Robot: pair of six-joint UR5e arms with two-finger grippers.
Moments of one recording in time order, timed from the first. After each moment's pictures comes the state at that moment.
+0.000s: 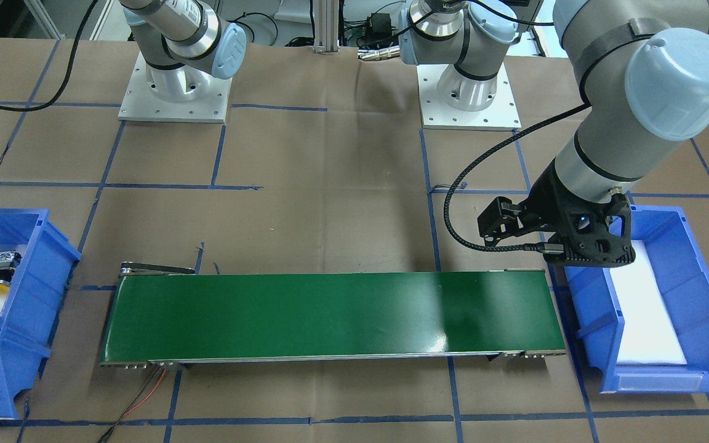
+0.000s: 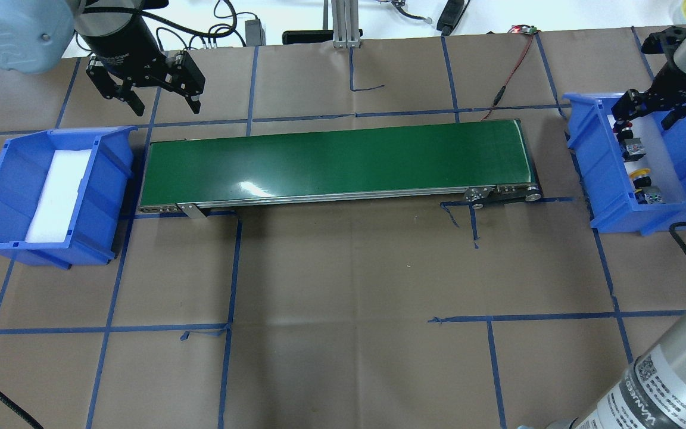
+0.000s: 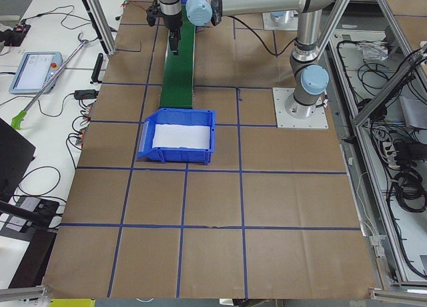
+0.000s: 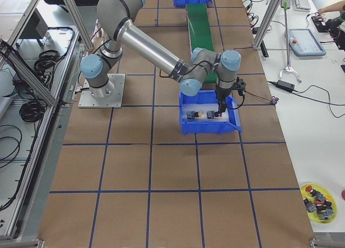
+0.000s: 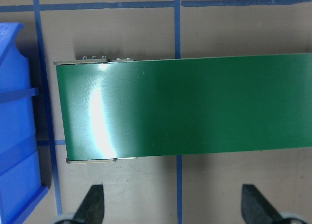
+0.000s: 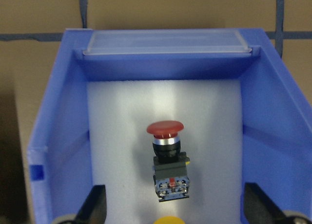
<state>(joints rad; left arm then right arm) -1.50 -1.82 -1.40 -1.51 1.55 0.10 1.11 -1.14 1.46 -2.02 -1.57 -0.45</state>
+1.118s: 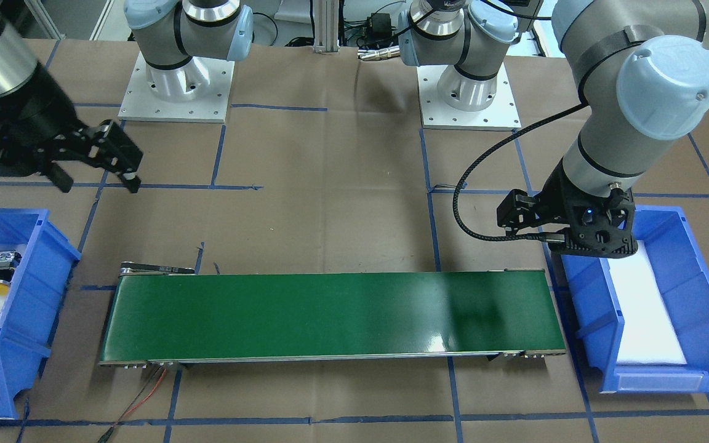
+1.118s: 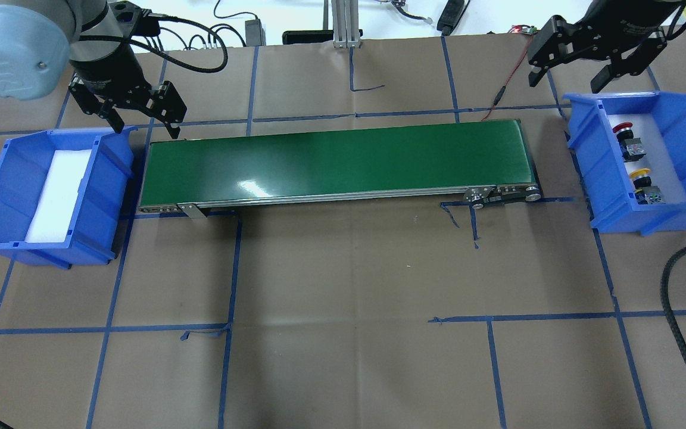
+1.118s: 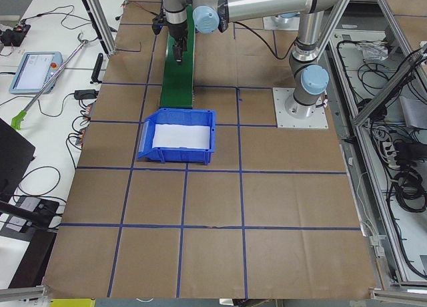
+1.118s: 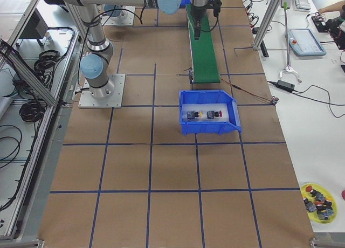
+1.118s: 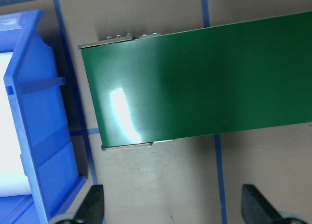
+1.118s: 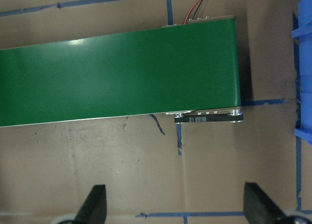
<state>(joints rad) -1.47 -1.78 -1.50 -1.46 1.66 0.21 1.52 -1.54 1.51 -1.59 -1.47 0.03</state>
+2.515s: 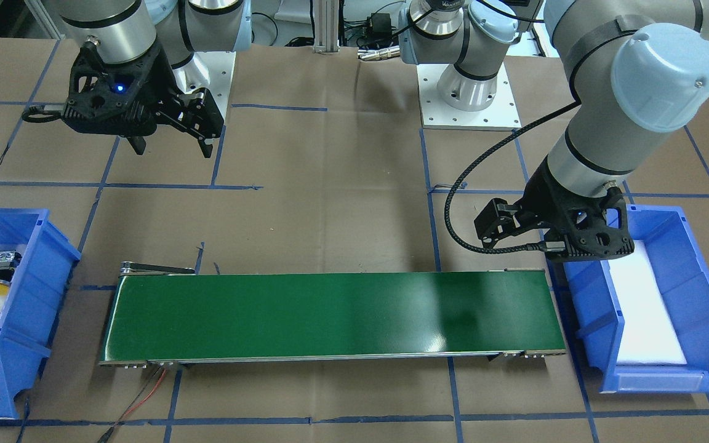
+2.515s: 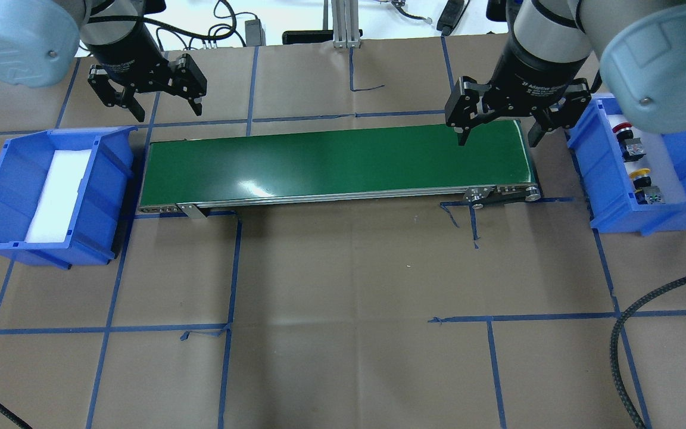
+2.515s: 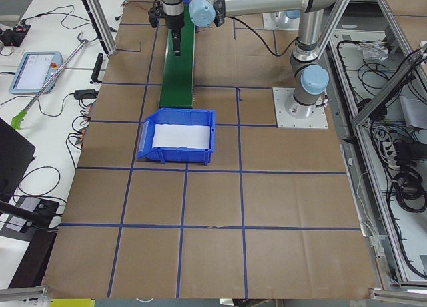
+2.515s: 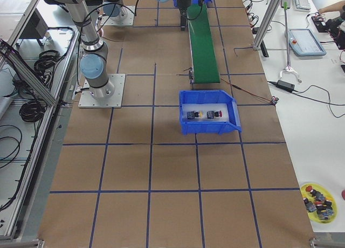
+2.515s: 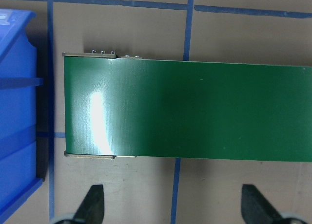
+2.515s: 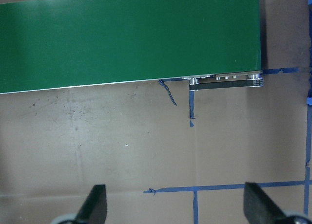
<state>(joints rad) -1.51 -1.80 -1.44 -1.46 1.56 0.00 1.64 -1.58 1.57 -1.59 -1.54 0.14</state>
